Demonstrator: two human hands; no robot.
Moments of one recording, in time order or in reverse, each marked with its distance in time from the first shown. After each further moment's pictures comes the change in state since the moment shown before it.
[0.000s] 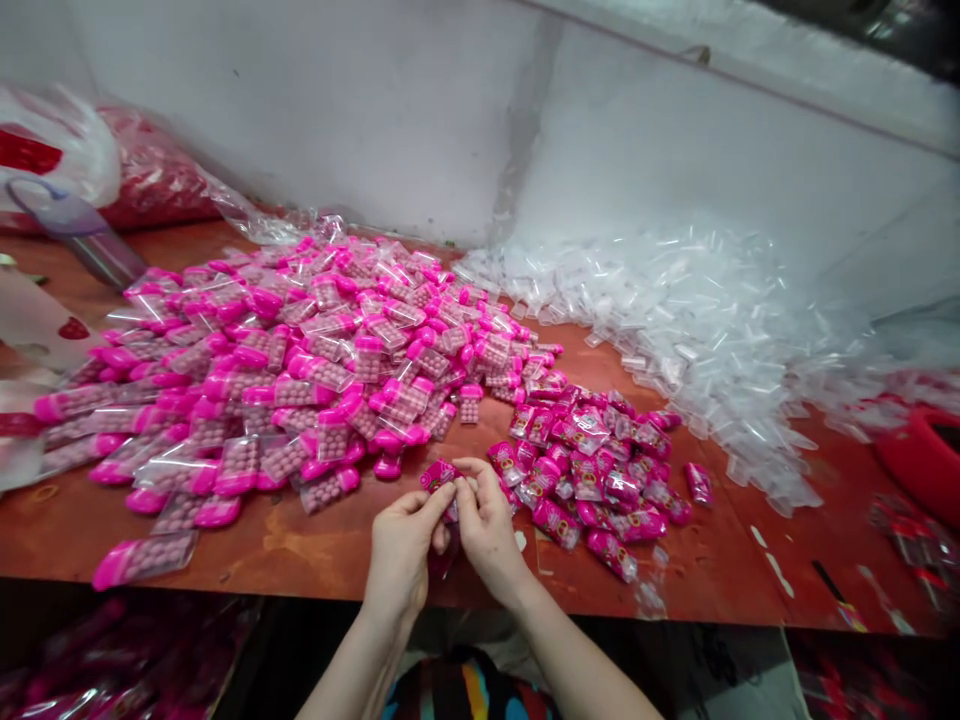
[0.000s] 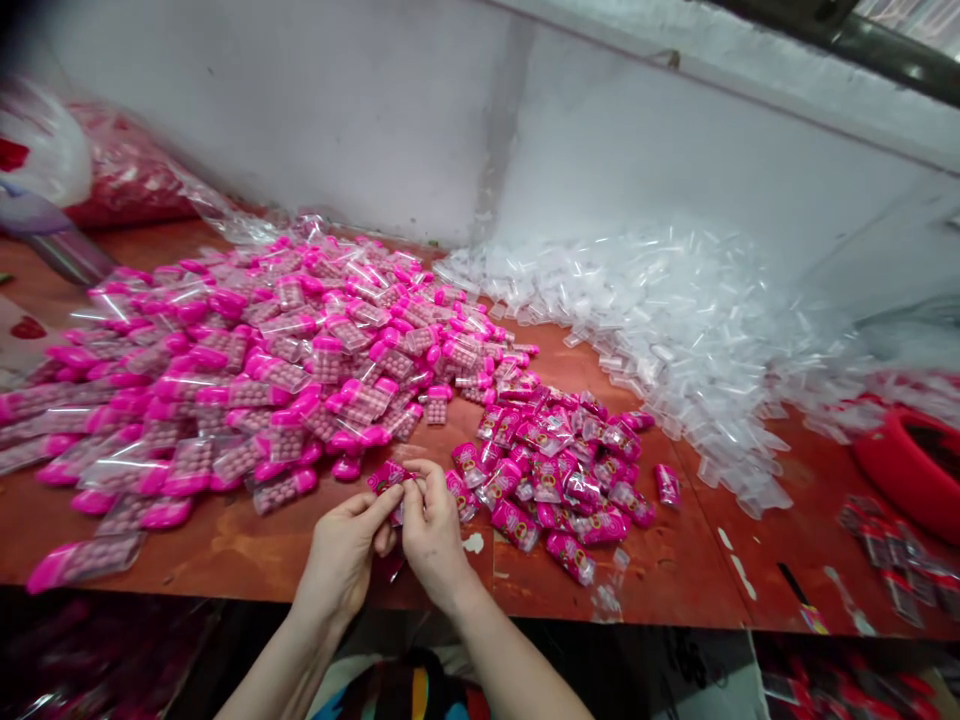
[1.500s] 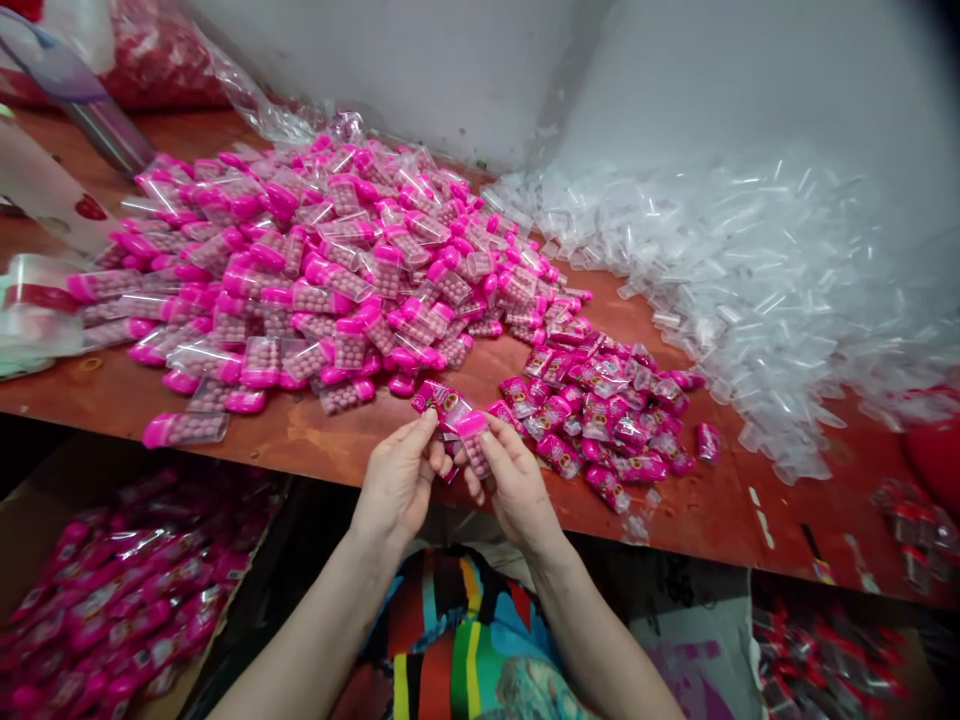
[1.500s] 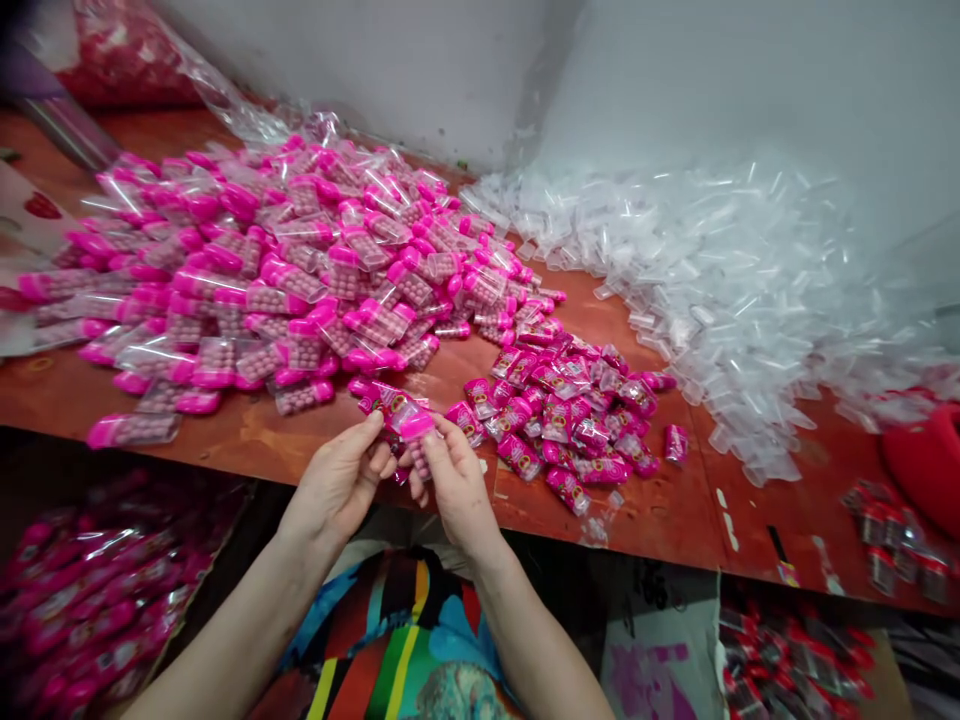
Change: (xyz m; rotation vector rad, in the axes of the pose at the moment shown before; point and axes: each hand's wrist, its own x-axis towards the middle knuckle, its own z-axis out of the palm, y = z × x) left_hand -0.025 0.000 -0.014 -0.307 -0.111 -0.057; right_hand -0.042 -0.015 -0.023 0.397 -0.080 0.332
